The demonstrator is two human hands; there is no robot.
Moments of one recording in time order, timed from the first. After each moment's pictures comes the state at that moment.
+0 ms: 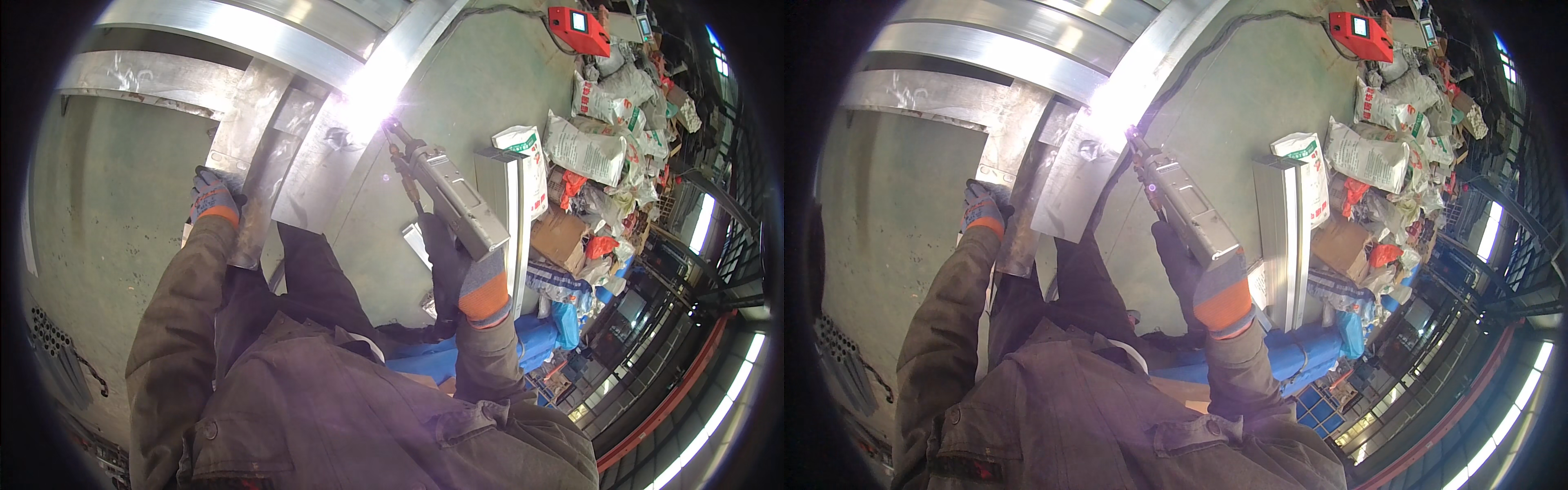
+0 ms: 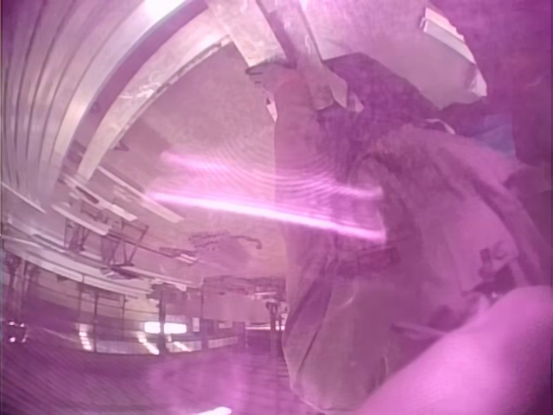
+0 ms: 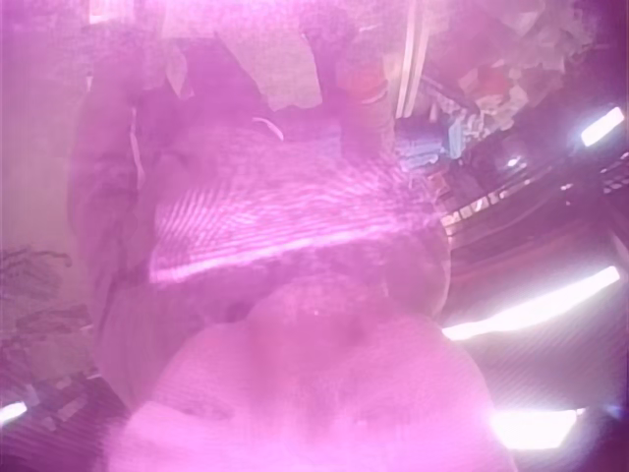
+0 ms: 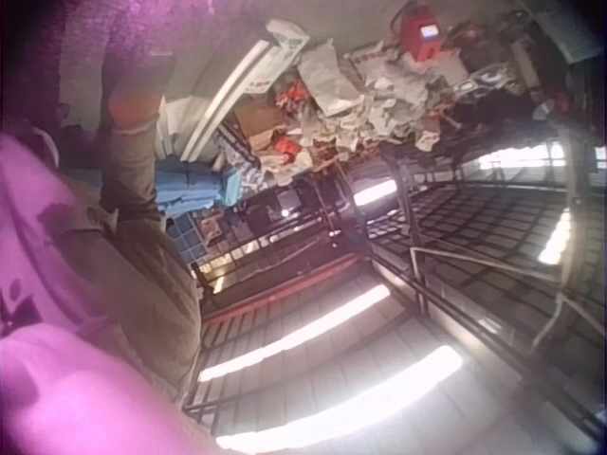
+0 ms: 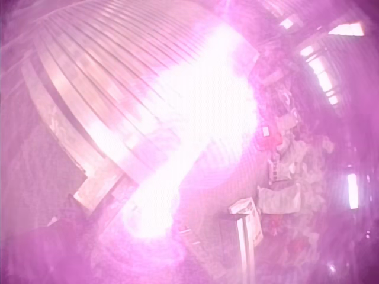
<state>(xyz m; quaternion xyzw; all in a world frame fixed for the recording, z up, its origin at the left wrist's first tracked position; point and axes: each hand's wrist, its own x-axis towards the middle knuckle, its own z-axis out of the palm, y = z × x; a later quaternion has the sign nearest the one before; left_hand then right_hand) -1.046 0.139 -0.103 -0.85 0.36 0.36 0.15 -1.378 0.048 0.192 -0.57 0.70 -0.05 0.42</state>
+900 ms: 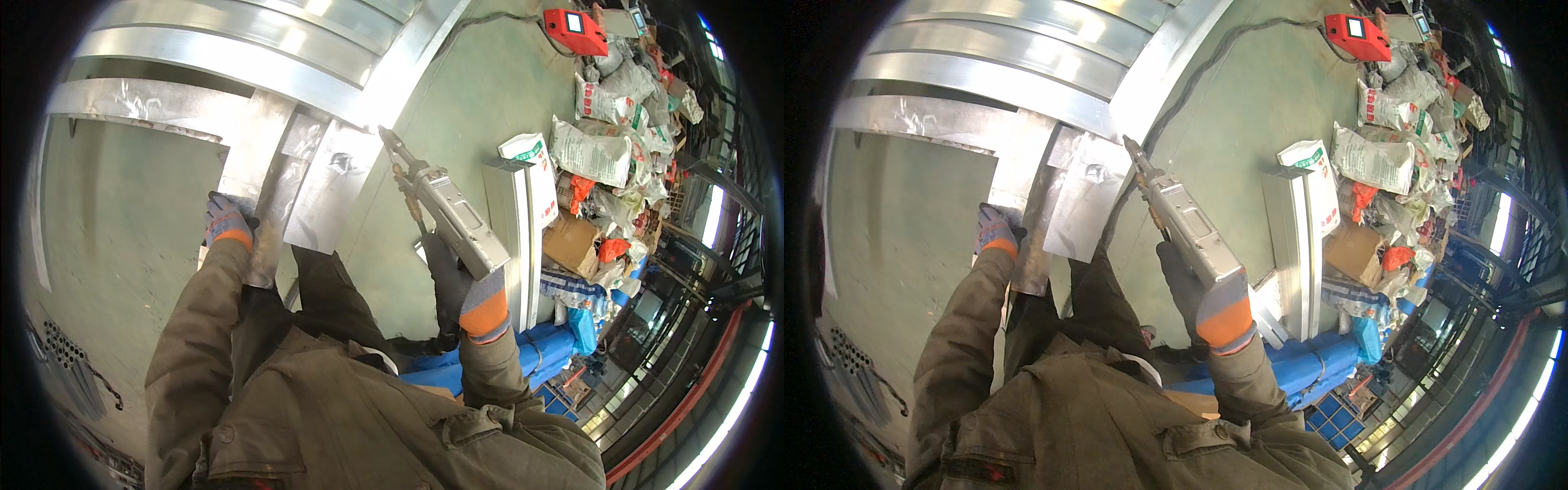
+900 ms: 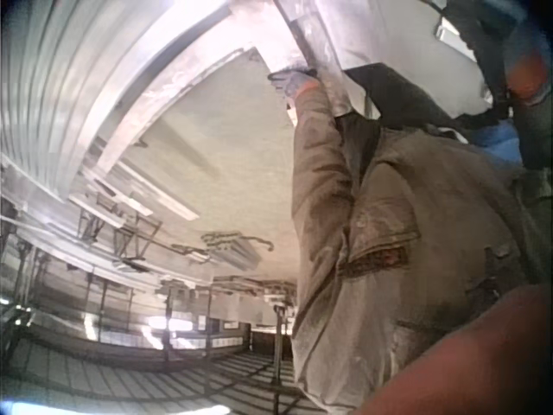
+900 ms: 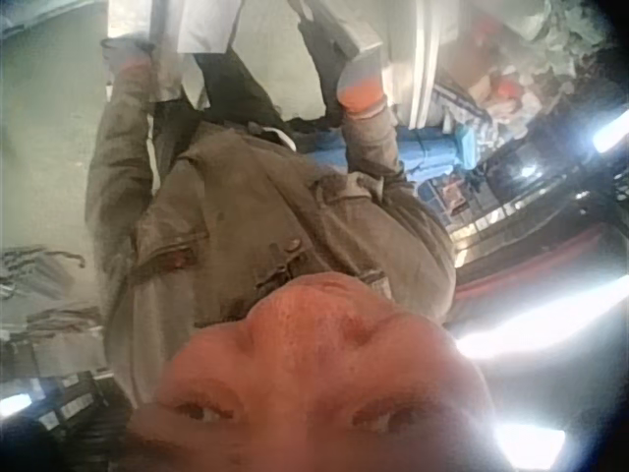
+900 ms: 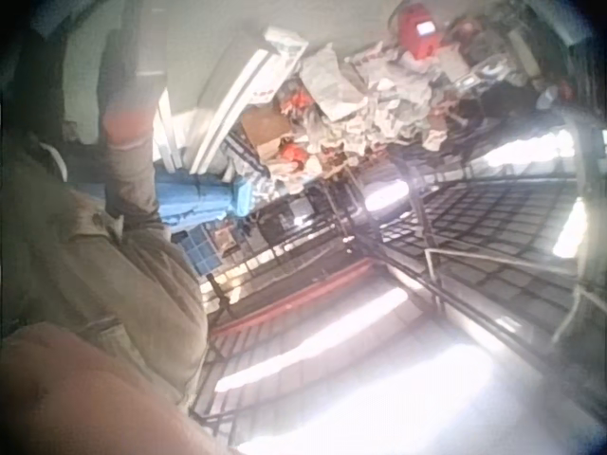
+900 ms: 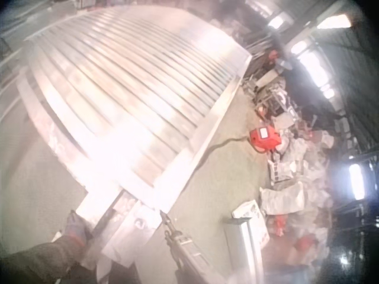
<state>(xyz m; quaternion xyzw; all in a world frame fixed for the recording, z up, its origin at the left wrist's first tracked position) -1.048 0.147 -0.117 -0.85 0.37 0.33 0.17 -1.379 0.051 0.186 -0.66 0.64 -0.13 0.37</state>
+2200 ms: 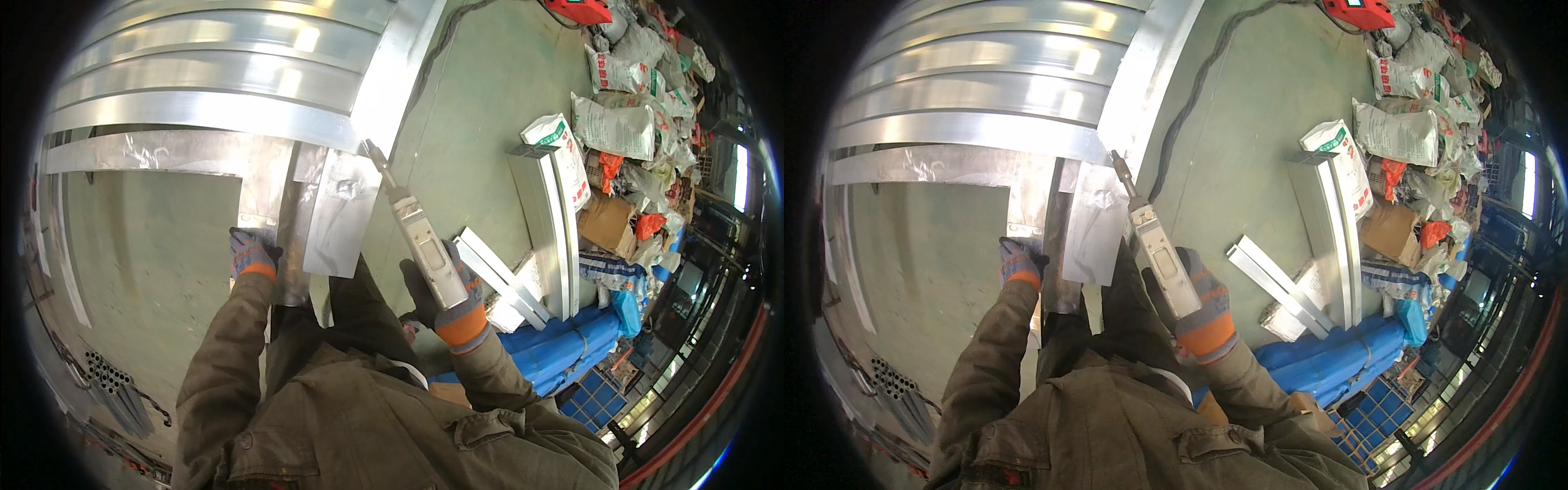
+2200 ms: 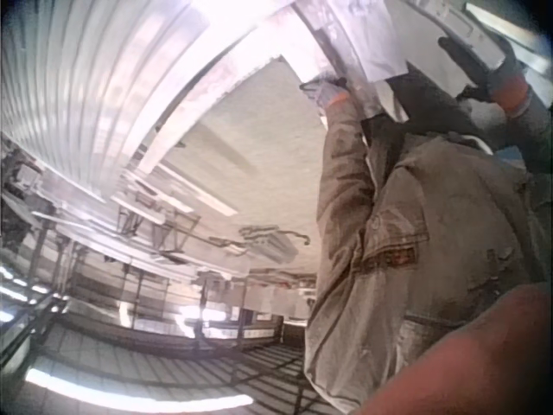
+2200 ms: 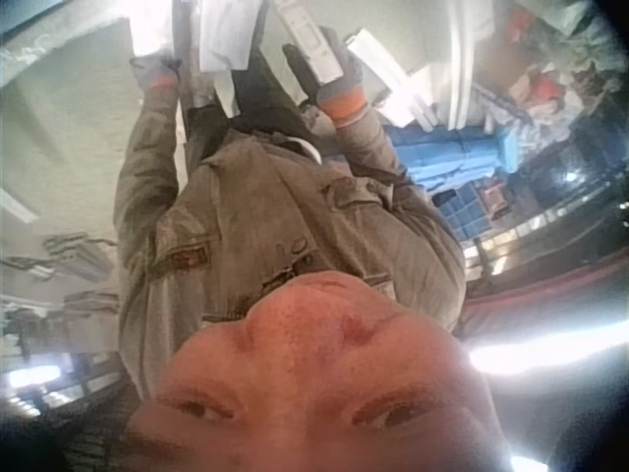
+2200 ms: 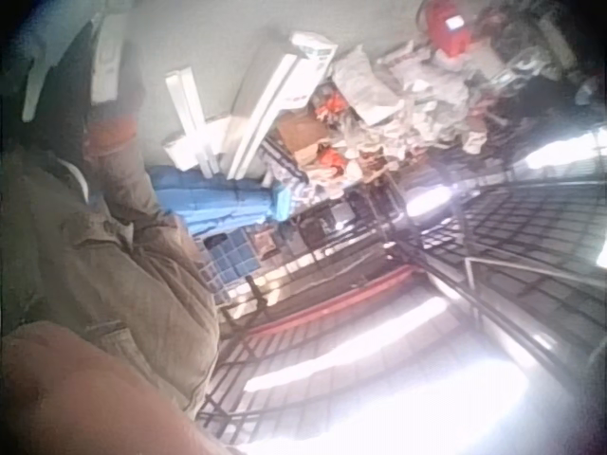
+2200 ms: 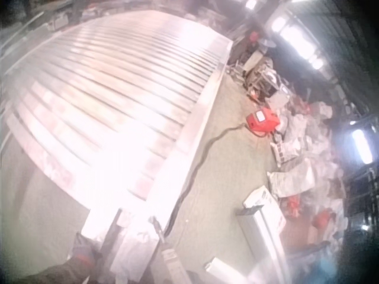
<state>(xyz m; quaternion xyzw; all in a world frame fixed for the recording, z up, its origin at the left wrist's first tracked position) -1.045 0.148 -0.117 -0.86 0.37 0.33 0.14 -1.398 0.083 0.112 -0.79 0.55 -0.13 0.26</state>
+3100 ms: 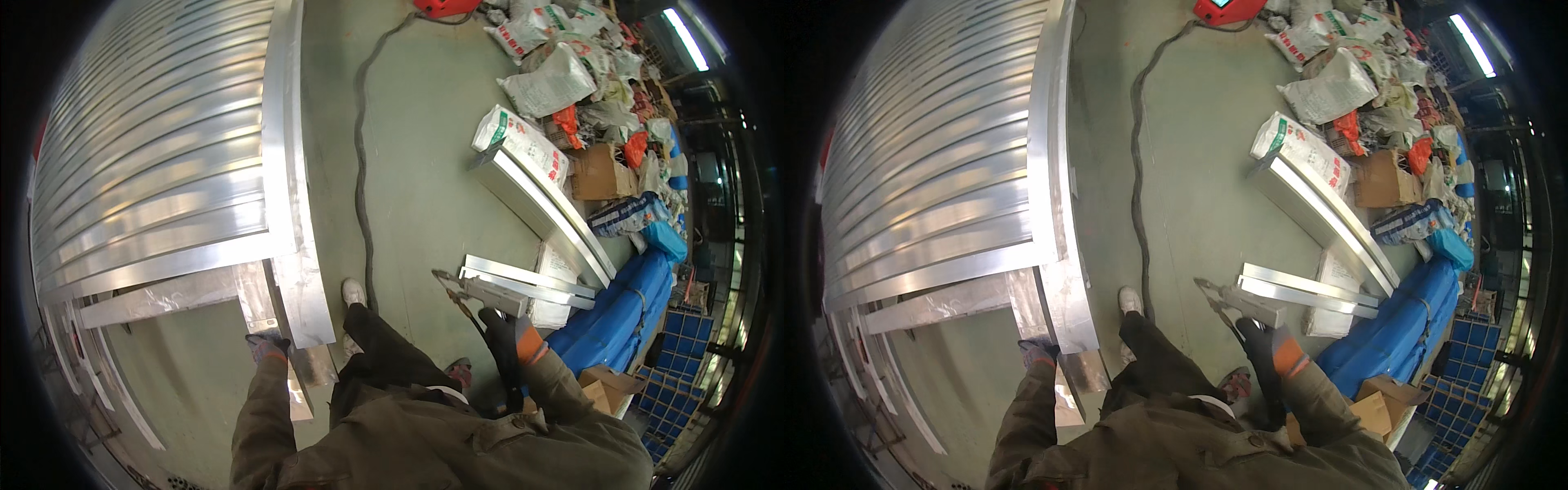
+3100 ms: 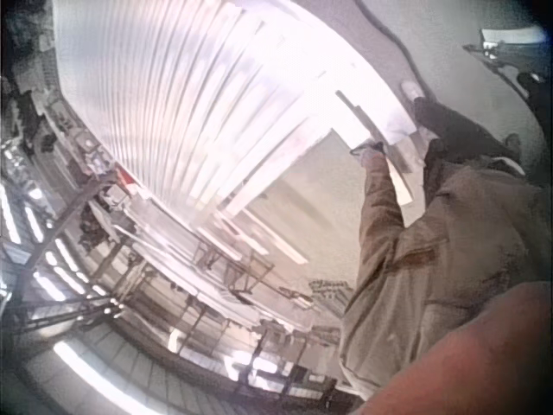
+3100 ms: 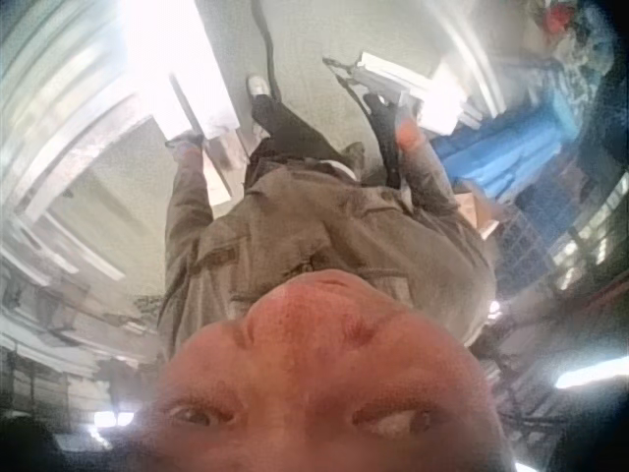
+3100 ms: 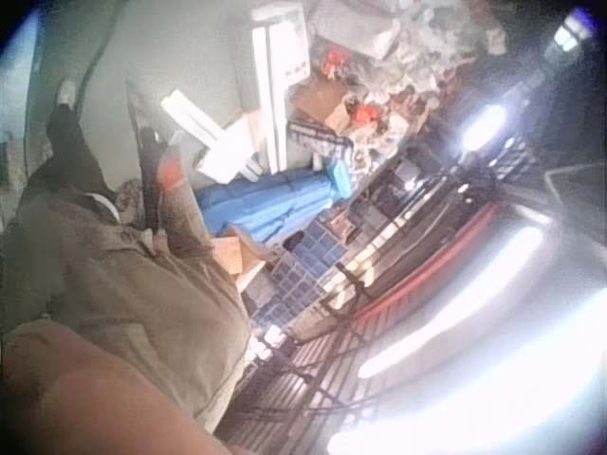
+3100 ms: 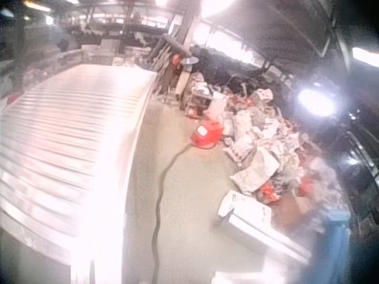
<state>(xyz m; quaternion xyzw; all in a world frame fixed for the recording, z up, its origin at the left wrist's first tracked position) -1.023 0.164 -0.175 -0.86 0.41 0.26 0.16 -1.572 0.173 0.190 -0.41 0.78 -0.14 0.45</state>
